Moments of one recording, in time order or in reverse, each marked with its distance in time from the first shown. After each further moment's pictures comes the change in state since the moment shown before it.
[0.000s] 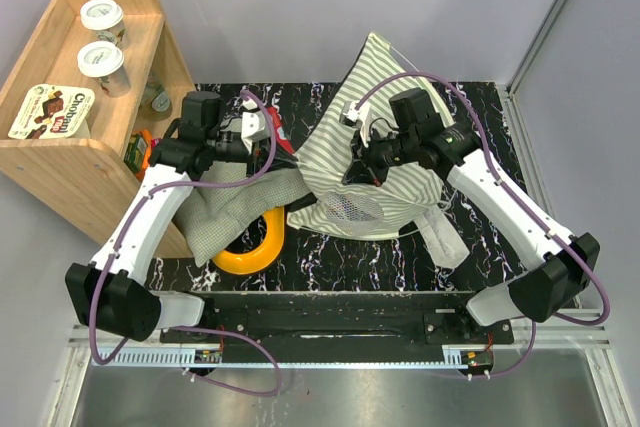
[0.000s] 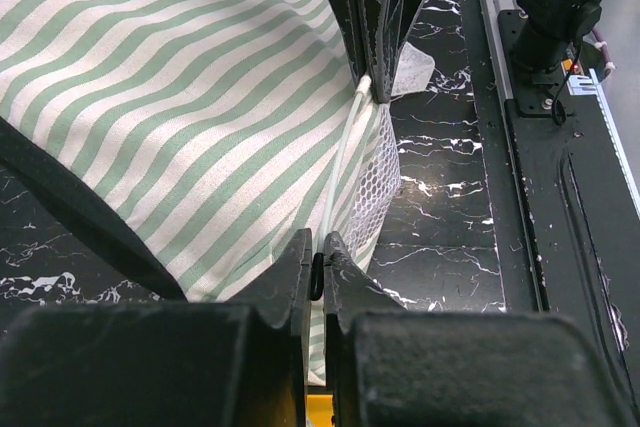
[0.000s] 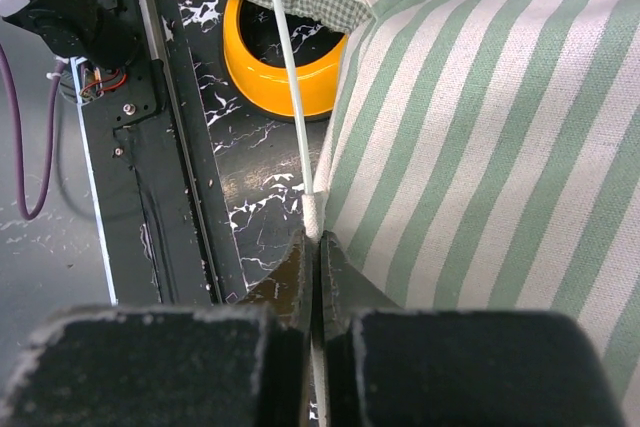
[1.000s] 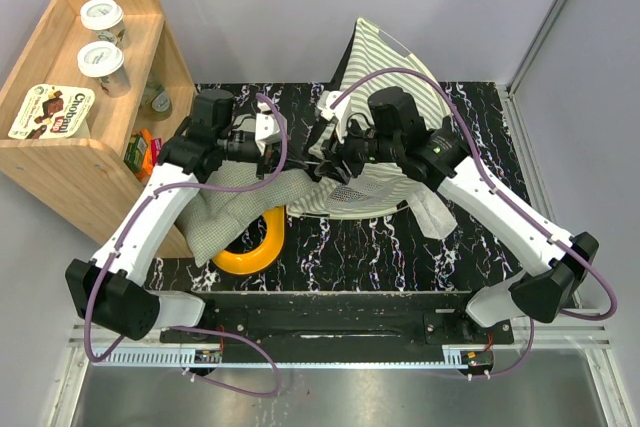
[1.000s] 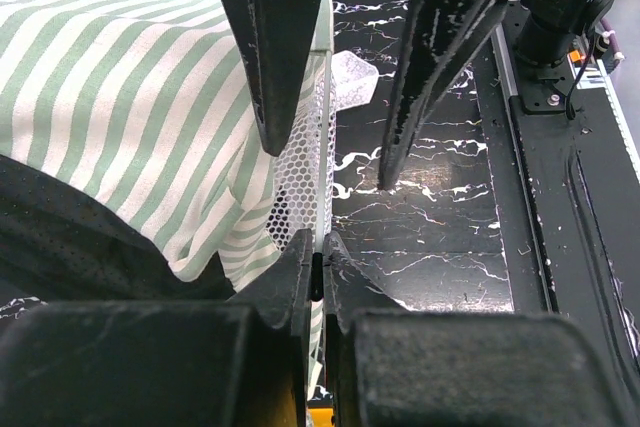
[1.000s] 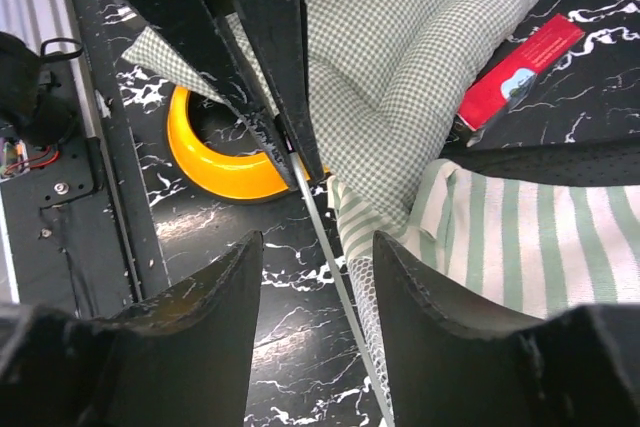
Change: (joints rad) left arm -0.082 0.014 0.035 0.002 -0.078 -0.002; right arm 0.181 0.004 0.080 0.169 0.260 0.058
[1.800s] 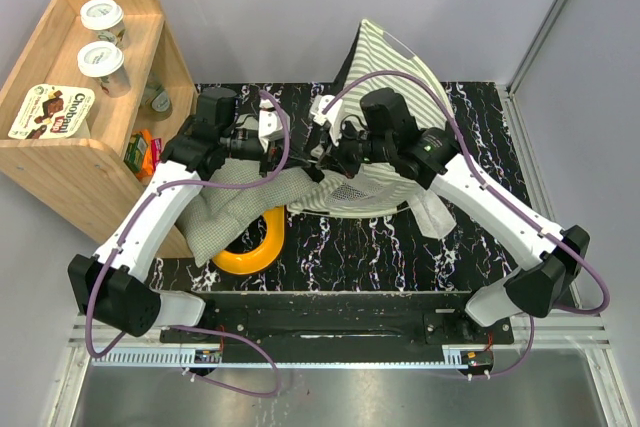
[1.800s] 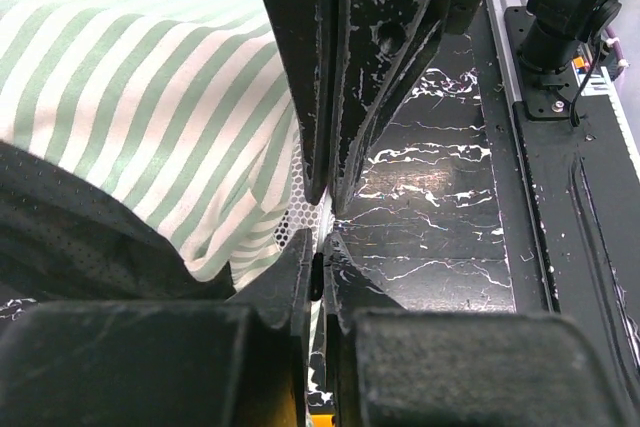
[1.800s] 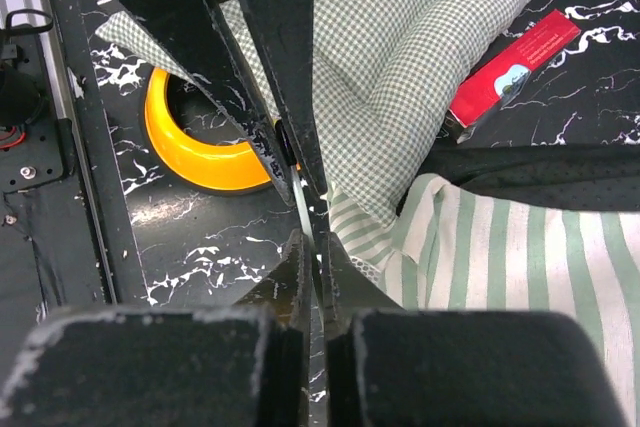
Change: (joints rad) left arm -0.014 0.019 0.005 0.040 -0.011 -0.039; right arm 0.002 0.039 -0.001 0.011 0.032 -0.057
